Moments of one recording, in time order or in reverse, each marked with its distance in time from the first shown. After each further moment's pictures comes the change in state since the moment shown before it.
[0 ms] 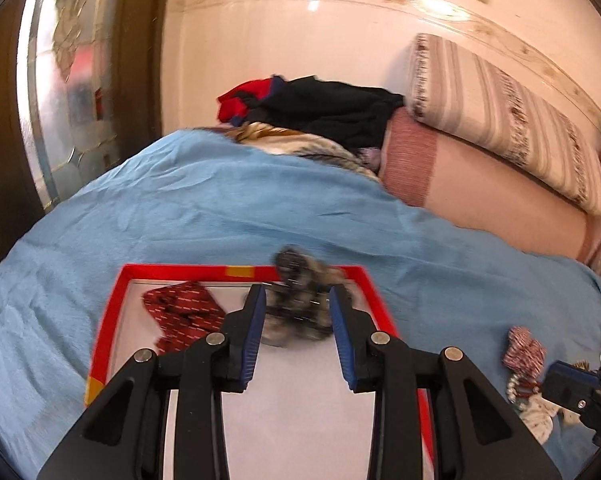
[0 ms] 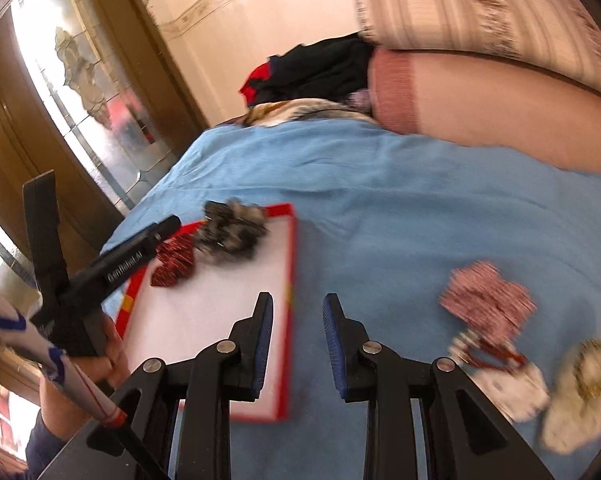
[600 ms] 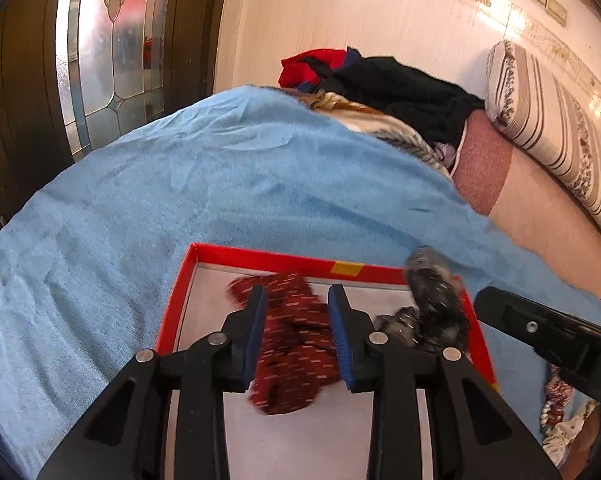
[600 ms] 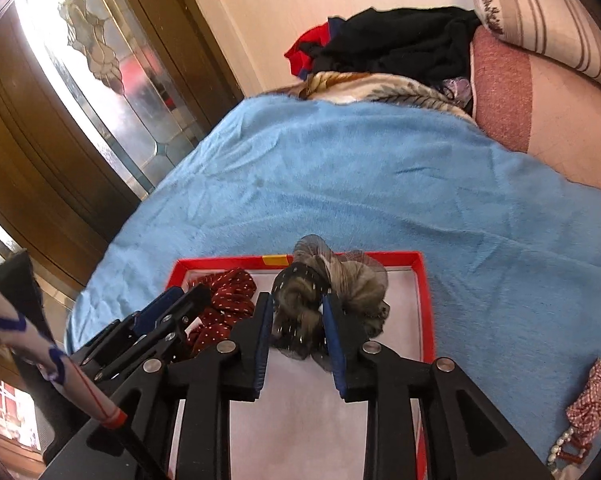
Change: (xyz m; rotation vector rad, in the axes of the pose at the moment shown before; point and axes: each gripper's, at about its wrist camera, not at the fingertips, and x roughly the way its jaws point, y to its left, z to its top) left arm 0.042 0.098 0.006 -0.181 0.107 0.084; right arm 0.136 0.107 0.080 -0.085 0.115 0.080
